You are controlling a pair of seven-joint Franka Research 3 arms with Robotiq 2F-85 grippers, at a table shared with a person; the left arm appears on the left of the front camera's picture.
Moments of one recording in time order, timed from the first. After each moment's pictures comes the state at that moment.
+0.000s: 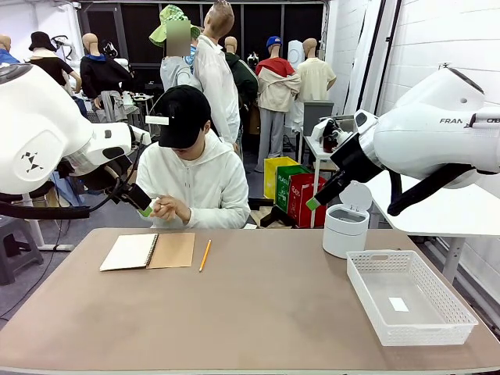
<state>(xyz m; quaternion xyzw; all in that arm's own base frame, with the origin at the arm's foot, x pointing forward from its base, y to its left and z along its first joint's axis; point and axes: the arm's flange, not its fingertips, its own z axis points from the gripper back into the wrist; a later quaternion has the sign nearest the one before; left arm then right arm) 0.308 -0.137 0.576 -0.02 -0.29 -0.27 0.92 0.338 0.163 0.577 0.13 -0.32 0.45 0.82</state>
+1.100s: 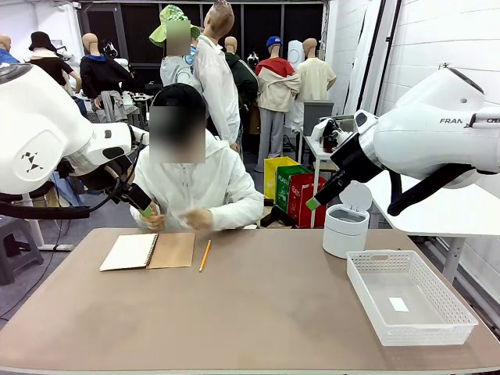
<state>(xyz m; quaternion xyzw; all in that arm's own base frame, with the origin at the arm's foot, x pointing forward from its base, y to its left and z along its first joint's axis) 0.308 -0.137 0.576 -0.02 -0.29 -0.27 0.92 0.338 0.163 0.577 0.13 -0.32 0.45 0.82</state>
